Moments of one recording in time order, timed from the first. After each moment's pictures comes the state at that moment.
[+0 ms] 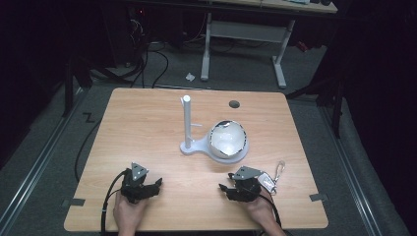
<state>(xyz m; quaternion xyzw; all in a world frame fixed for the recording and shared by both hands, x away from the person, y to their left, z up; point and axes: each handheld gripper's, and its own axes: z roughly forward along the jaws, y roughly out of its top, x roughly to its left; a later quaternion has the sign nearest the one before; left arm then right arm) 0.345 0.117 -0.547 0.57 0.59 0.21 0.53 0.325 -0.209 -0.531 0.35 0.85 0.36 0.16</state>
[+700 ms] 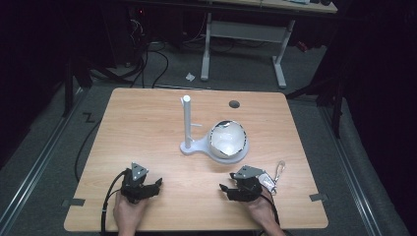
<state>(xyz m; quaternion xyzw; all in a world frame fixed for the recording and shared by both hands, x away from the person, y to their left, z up) 0.345 0.117 -0.547 0.57 0.59 0.21 0.53 0.323 -0.212 -0.526 0.38 0.84 0.37 0.15</state>
